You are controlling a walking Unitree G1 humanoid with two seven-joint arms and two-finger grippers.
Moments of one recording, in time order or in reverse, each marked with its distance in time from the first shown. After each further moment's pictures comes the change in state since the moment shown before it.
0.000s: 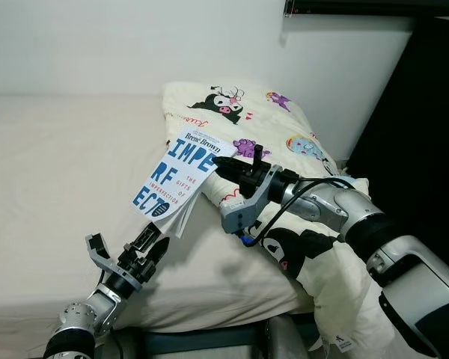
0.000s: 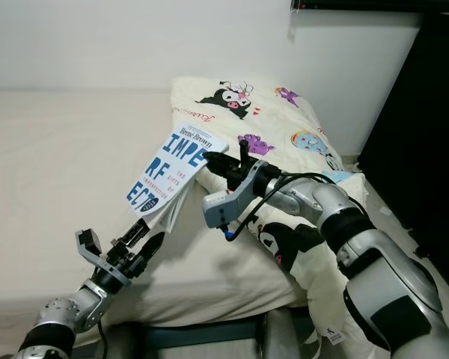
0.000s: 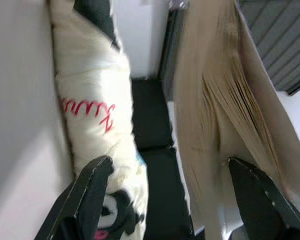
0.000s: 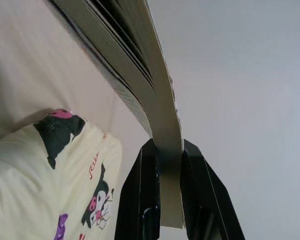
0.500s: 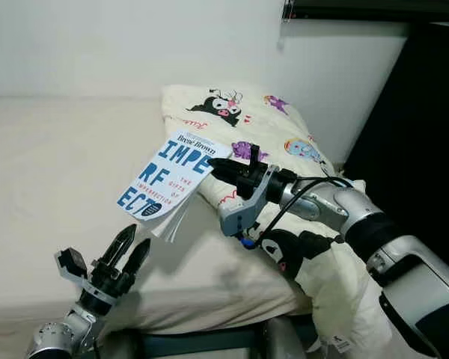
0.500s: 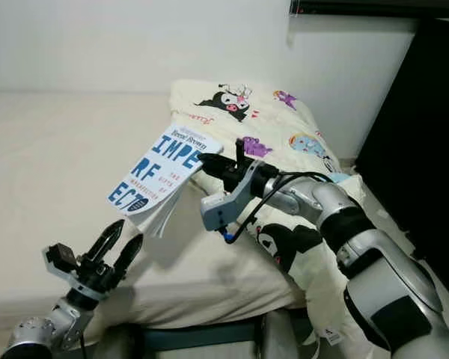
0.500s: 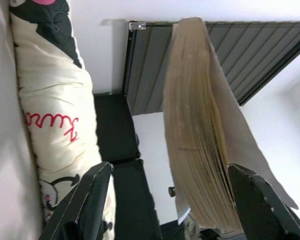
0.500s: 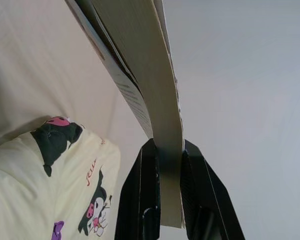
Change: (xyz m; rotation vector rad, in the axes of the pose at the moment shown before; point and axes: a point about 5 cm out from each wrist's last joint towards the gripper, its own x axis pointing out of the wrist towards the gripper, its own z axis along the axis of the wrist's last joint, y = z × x) left arm -0.028 -0.002 -0.001 -0.045 -0.022 -0.132; right arm 0.000 -0.003 0.001 0.013 -0.011 0.004
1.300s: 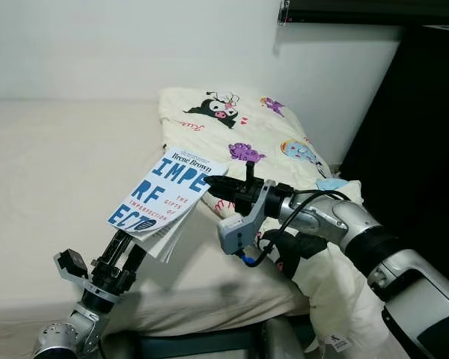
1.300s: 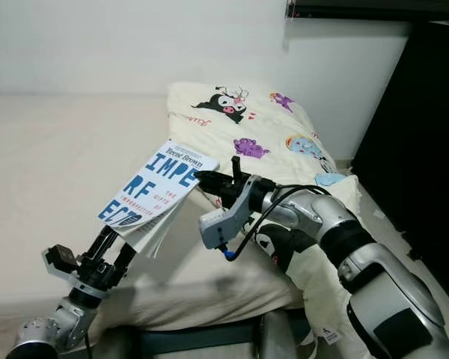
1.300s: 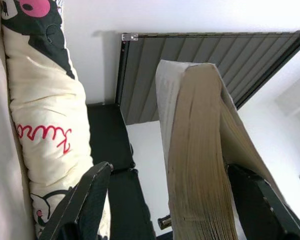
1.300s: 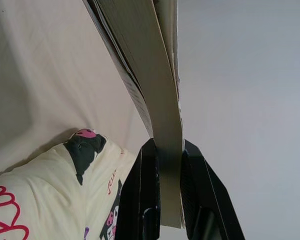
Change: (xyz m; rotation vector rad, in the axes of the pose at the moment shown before) left arm -0.001 0.001 0.004 0.019 -0.060 -0.023; right arm -0.004 0.018 0.016 0.049 -0.064 0.055
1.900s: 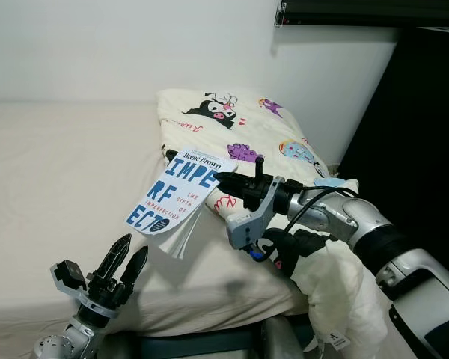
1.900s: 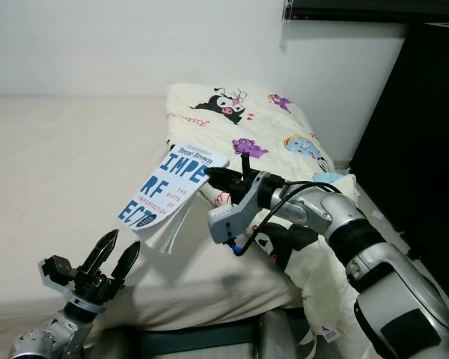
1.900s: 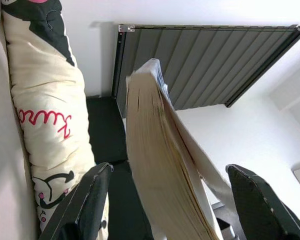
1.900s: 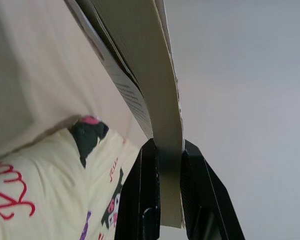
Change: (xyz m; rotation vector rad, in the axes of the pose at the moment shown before) left arm -0.017 0.001 -0.005 -0.026 0.031 -0.010; right arm -0.010 -0.004 -0.007 -0.010 0.025 0.024
